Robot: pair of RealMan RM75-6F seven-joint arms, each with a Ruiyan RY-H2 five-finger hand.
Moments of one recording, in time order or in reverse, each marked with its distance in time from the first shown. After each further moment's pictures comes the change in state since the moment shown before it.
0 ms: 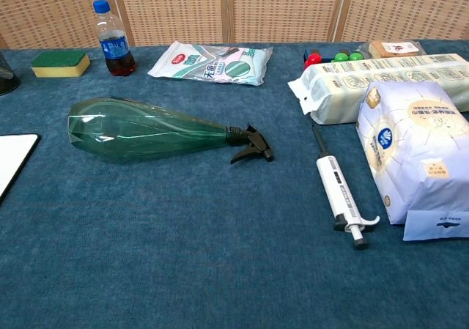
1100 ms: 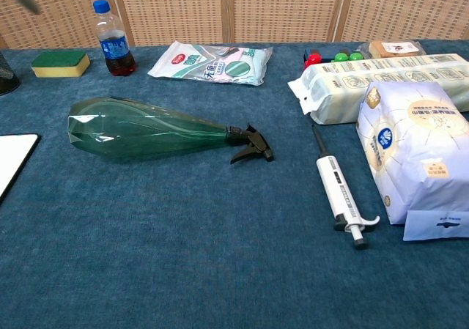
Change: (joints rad) left arm -0.392 -0.027 -0.146 -0.142 -0.225 -0.422 0.334; right arm -0.053 0.008 -0.029 -0.018 -0.100 0.096 0.071
